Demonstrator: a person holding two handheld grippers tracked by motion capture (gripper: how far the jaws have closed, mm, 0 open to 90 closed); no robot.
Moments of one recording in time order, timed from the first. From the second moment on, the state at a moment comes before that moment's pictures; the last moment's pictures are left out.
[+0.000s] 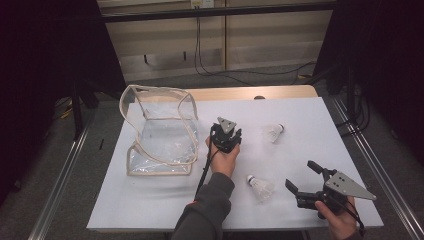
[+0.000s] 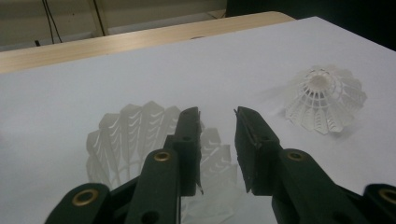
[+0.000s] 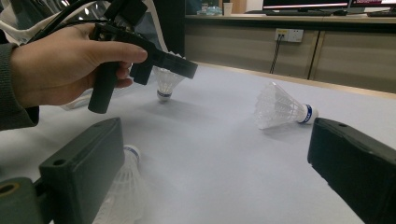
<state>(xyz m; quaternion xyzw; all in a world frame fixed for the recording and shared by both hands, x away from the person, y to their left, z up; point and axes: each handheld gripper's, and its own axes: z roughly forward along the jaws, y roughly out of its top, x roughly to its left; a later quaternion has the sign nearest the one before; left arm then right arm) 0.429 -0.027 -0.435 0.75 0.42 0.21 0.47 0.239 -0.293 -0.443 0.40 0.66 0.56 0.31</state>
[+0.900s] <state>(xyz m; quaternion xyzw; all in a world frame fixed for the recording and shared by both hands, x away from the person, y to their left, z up) 0.434 -0.033 -0.426 0.76 0.43 0.17 0.46 0.239 -0.293 -0.443 0.39 0.66 0.56 0.31</state>
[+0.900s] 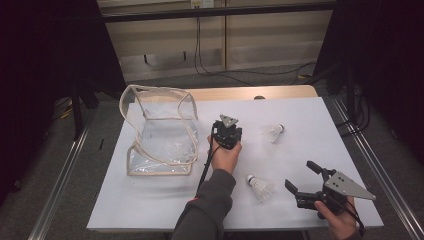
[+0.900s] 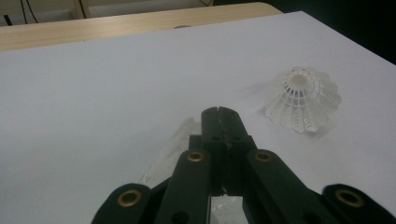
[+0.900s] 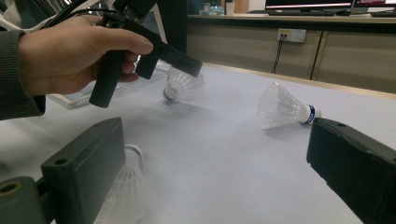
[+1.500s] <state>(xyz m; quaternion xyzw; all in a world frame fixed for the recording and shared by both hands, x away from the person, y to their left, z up) 0.438 -0.040 -0.426 0.77 0.43 0.16 0.45 0.240 -0.293 -0.443 0.39 0.66 0.56 0.30</state>
